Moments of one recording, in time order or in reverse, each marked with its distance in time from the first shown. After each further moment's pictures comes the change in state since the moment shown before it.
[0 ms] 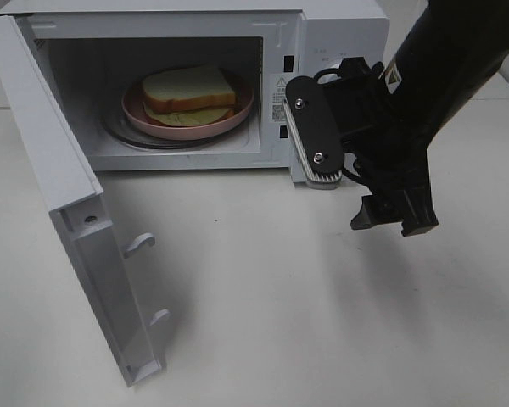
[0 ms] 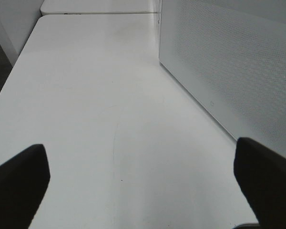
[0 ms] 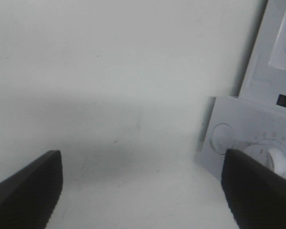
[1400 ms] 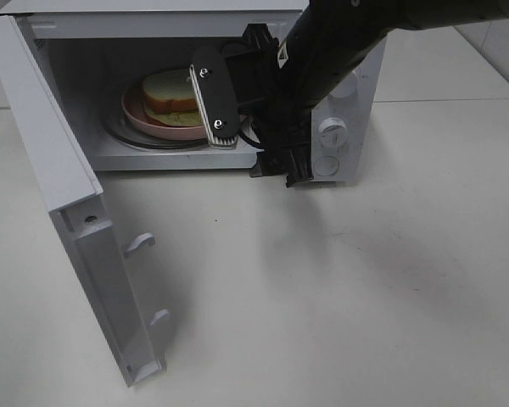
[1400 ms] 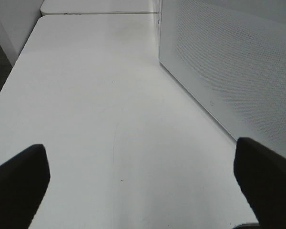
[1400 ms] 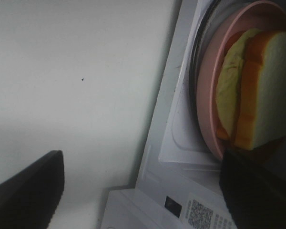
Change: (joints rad) left arm 0.000 0.000 0.000 0.000 0.000 0.000; right arm 0.046 0.283 -0.273 0.057 -0.236 -0.096
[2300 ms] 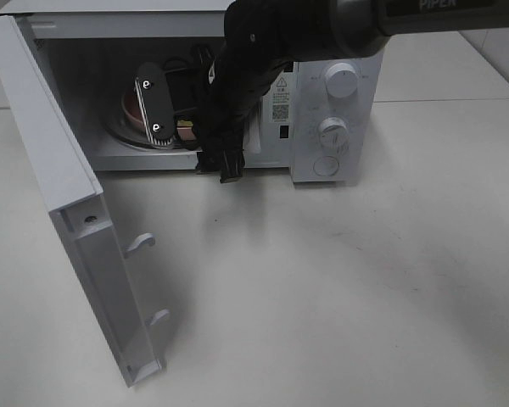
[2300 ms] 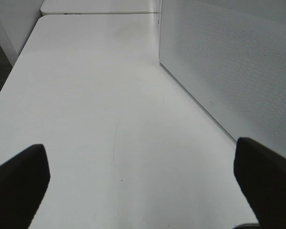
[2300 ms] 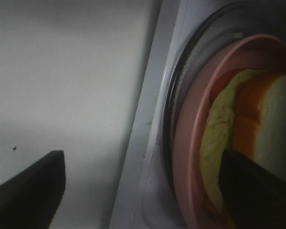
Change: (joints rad) left arm 0.000 0.000 0.000 0.000 0.000 0.000; right arm 0.024 0.332 -0.357 0.041 0.001 -0.001
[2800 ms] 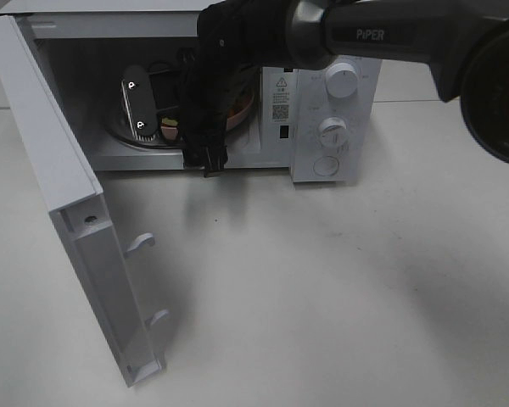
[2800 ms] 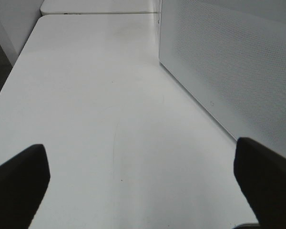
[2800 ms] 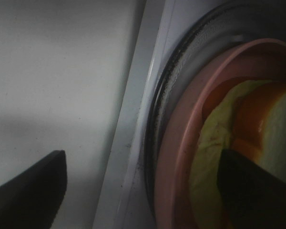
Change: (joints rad) left arm 0.000 0.000 0.000 0.000 0.000 0.000; right arm 0.000 0.166 -0.262 -0.017 0.117 0.019
